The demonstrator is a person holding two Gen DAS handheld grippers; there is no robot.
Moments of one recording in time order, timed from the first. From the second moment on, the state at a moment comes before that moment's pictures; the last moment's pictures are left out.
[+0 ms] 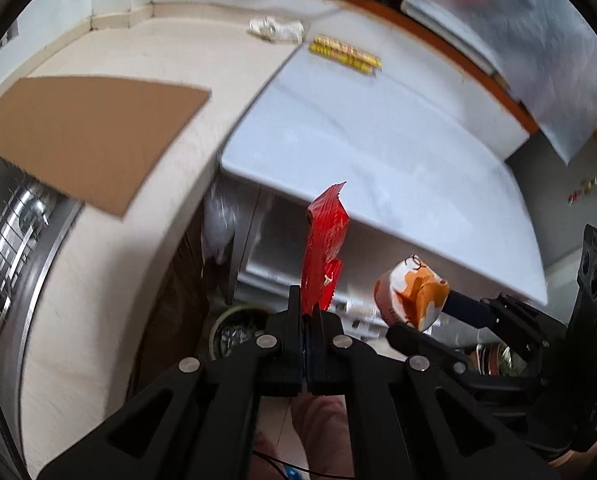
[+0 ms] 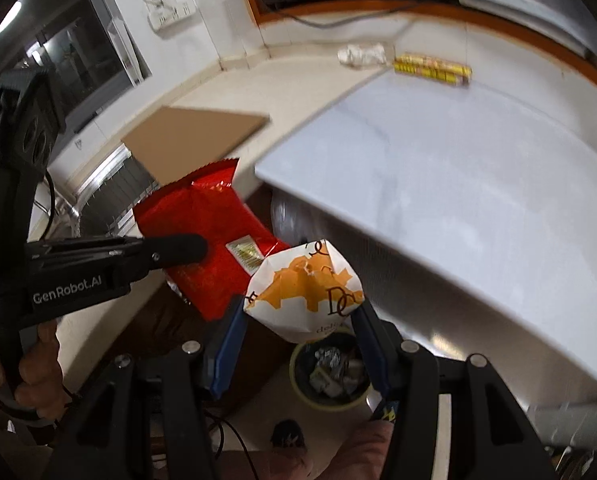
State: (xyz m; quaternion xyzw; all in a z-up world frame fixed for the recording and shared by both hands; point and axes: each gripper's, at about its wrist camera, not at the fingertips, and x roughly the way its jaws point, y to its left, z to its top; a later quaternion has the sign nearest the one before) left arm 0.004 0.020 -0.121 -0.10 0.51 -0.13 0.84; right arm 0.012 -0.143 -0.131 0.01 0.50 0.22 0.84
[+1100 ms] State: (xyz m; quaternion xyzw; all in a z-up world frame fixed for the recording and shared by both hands) left arm 0.013 -0.004 -0.518 -0.15 0.64 -0.03 0.76; right arm 0.018 -0.147 -0.523 0.01 0.63 0.24 0.74
